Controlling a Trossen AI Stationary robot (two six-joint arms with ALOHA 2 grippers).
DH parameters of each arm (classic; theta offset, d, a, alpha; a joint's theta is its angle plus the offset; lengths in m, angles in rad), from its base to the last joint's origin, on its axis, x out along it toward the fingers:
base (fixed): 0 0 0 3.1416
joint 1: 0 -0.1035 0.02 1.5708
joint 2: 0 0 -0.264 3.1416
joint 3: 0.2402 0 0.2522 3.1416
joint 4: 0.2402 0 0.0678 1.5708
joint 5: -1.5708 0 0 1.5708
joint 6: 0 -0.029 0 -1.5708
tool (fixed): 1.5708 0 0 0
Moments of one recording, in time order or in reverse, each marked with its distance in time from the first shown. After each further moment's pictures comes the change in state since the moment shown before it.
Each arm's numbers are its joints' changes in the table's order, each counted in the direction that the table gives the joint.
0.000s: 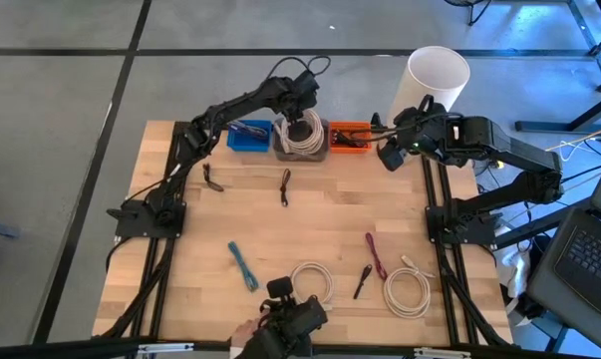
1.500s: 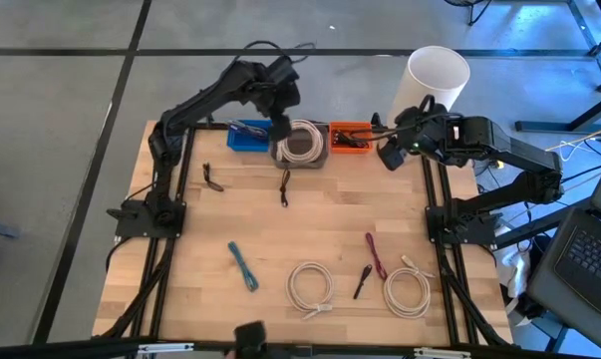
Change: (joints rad) left arm 0.078 -0.361 -0.001 0.364 -0.258 0.104; right arm 0.000 0.000 0.001 0.010 -0.007 -0.034
